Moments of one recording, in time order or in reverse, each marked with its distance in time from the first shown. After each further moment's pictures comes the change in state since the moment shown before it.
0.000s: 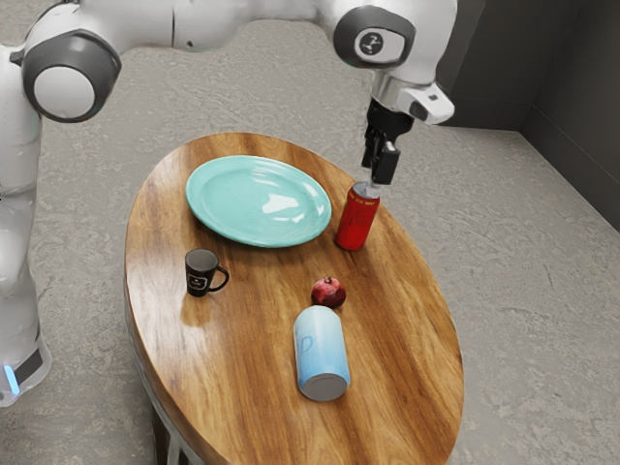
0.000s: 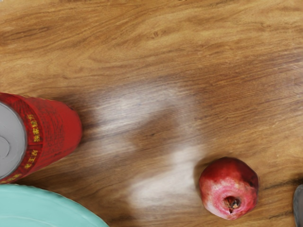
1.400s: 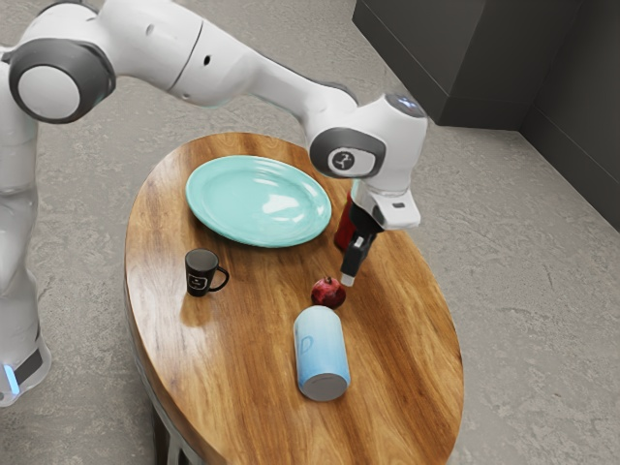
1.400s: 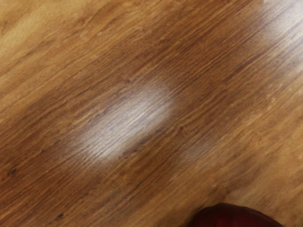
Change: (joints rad) arm -0.091 -0.012 -0.009 -0.448 -0.012 0.455 0.335
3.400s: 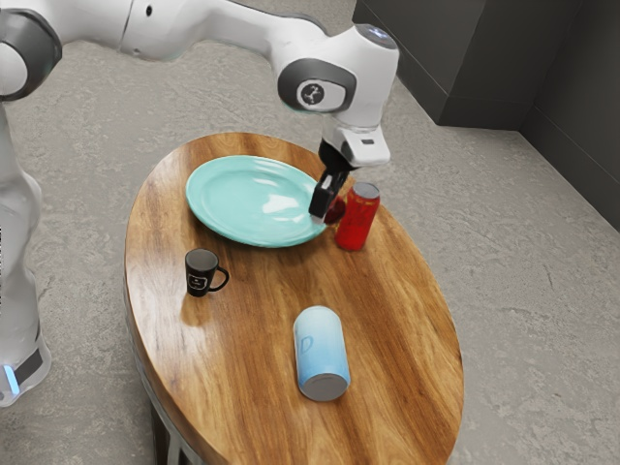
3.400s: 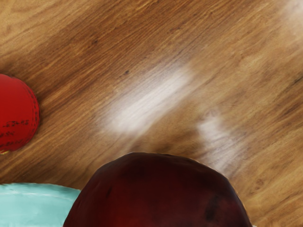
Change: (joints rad) arm -0.079 -0.211 0.137 -0.050 0.068 -0.172 0.044
